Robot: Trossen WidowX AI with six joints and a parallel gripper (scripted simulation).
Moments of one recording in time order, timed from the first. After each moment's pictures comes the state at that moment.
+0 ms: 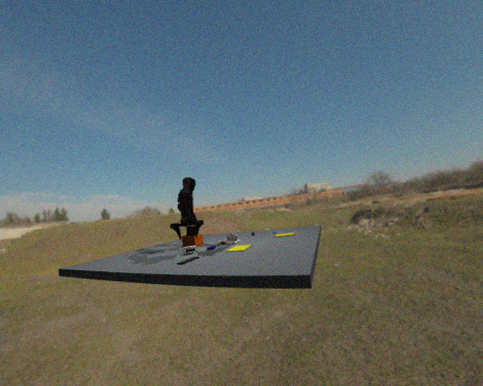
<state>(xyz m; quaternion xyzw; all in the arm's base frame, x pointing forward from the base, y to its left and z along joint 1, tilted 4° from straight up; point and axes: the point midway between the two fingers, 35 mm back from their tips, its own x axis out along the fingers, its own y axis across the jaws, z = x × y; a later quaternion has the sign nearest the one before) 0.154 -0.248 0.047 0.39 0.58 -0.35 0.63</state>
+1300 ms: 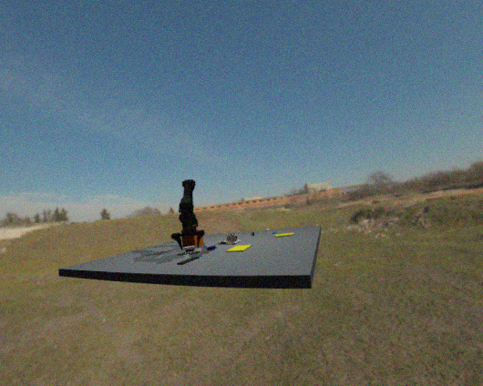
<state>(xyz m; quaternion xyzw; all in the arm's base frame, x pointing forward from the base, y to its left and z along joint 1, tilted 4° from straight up) 0.156 -0.243 -0.012 0.39 0.58 -0.35 0.62</state>
